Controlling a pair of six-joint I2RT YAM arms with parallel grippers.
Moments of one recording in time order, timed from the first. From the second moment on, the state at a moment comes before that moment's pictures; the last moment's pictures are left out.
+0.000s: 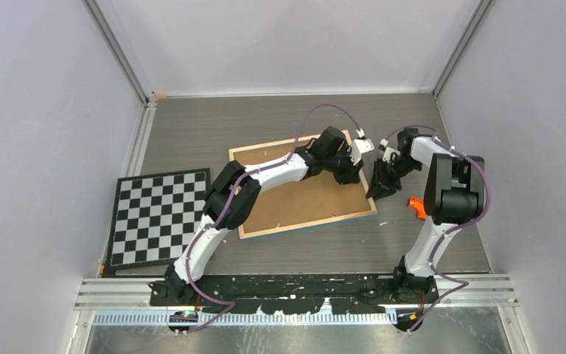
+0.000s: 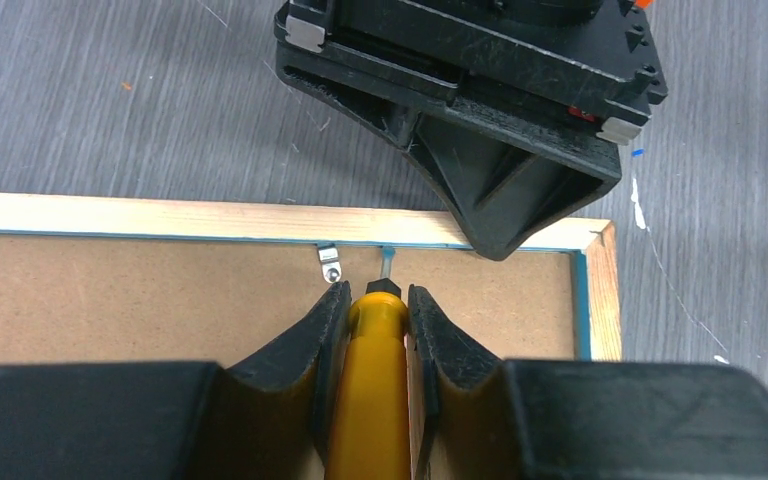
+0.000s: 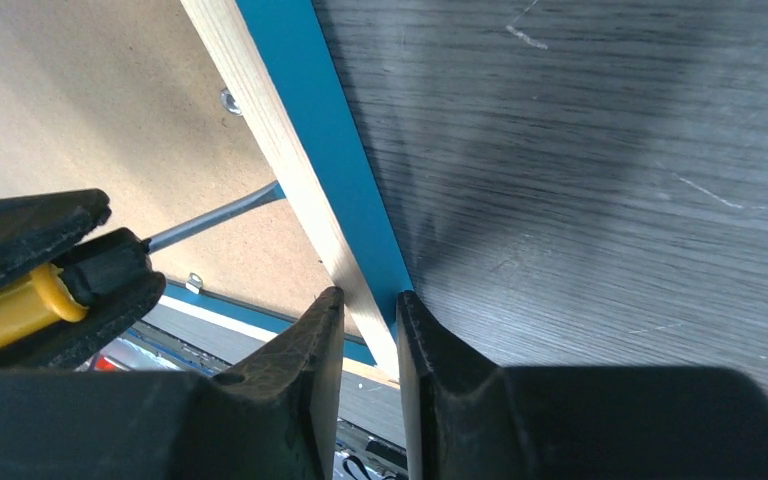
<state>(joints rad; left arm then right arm) -0.86 2.33 1.85 -0.10 0.50 0.17 -0.11 1.88 1.20 -0.87 -0.45 -0.01</state>
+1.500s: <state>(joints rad) -0.83 2.35 1.92 -0.17 0.43 0.21 -0.10 1.89 1.21 -0.89 -0.43 0.02</state>
